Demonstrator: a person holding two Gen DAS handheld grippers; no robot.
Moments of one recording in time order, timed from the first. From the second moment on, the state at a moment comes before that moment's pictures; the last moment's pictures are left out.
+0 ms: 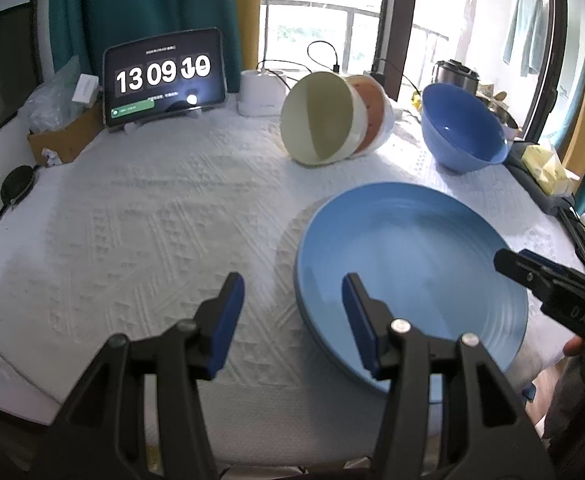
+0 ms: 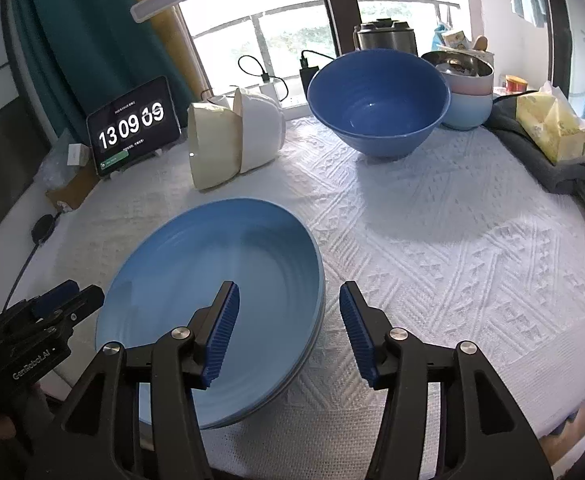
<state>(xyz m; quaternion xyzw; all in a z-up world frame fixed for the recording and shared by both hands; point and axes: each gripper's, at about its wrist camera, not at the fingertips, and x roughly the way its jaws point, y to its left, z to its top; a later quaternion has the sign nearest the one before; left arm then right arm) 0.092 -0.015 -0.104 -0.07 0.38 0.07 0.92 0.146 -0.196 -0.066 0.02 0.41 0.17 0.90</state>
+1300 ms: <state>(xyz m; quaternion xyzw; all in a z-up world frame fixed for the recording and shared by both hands) 0.118 -0.028 -0.133 -0.05 0.42 0.00 0.91 0.171 -0.187 -0.098 0.05 0.46 0.18 0.87</state>
